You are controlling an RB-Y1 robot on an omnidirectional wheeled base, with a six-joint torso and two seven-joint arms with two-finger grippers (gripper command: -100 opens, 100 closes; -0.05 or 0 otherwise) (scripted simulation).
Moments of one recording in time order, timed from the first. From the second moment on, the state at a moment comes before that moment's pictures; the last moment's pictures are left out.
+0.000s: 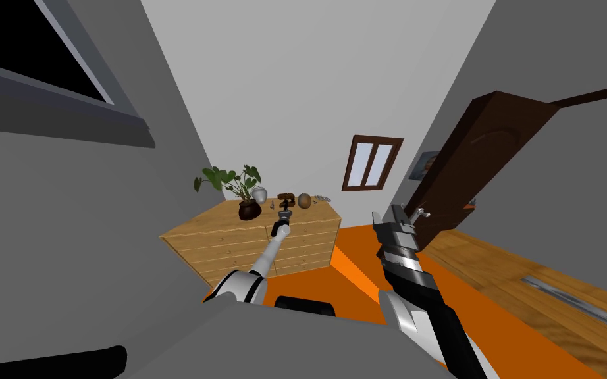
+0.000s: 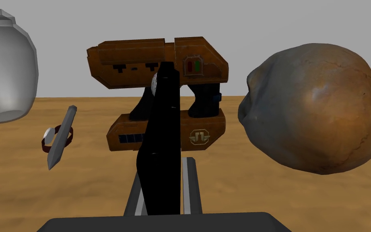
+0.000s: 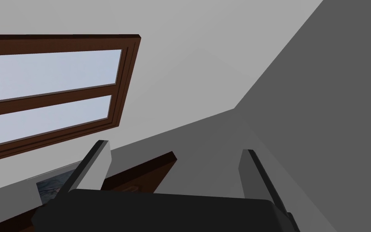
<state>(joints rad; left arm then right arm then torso) -0.51 -0.03 0.10 -0.90 0.91 -0.37 0.66 0.53 0.00 -0.07 -2.39 -0.02 -0.36 0.00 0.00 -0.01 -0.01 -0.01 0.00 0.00</state>
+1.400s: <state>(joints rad) -0.16 -0.04 0.07 -1.26 0.93 -0.31 0.64 0.53 0.00 -0.07 -2.39 -0.02 -0.36 0.00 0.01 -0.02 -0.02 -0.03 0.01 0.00</state>
